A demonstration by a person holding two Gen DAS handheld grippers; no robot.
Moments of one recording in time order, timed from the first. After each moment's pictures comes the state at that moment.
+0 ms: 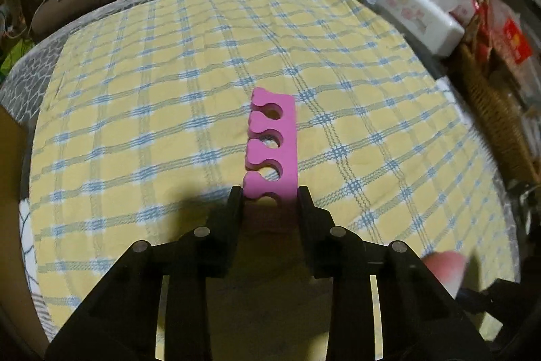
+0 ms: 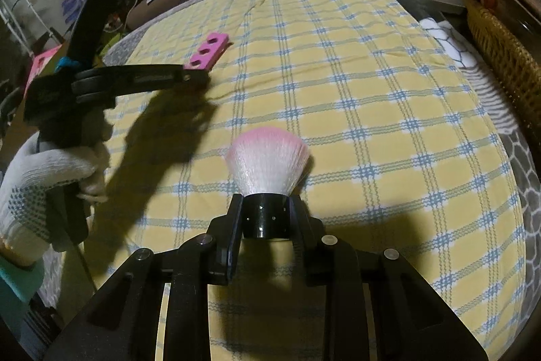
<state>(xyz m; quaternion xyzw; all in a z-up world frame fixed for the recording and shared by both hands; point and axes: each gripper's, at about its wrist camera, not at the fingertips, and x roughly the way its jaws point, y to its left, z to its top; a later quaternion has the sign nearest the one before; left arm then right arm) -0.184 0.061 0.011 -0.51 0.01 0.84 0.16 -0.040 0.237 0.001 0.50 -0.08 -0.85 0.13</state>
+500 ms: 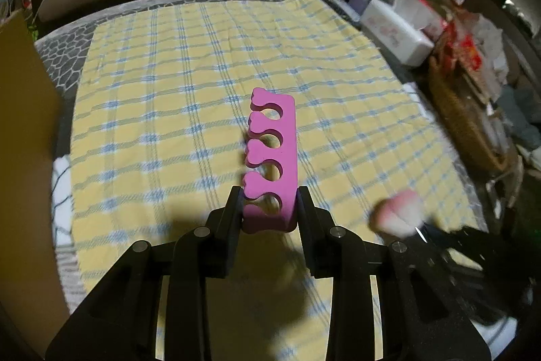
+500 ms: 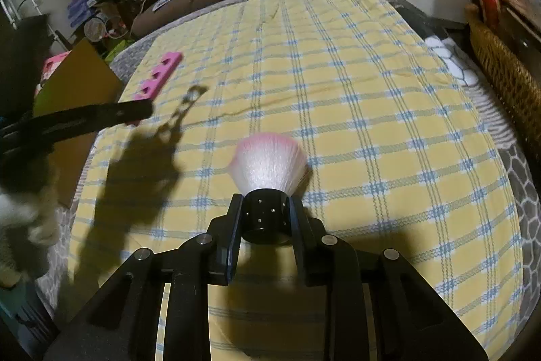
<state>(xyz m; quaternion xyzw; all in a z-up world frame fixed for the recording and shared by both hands) -0.125 0.008 0.060 -0.51 -0.02 0.84 0.19 -0.044 0.224 0.013 0.48 -0.07 -0.86 0.13</state>
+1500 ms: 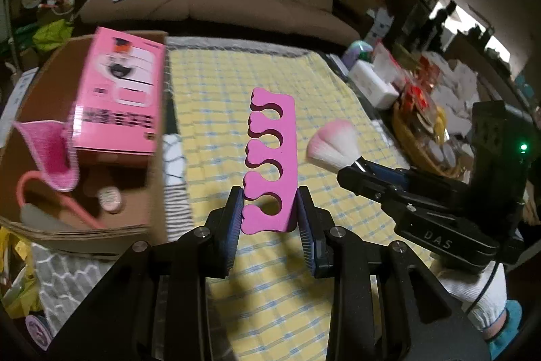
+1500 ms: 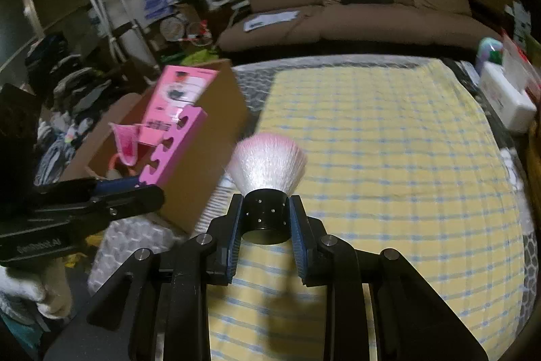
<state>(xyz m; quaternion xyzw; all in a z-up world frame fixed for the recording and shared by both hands) -0.014 -0.151 0.179 -0.44 -0.10 0.87 0.19 -0.012 0.057 0.137 0.40 -0.03 -0.88 0.26</state>
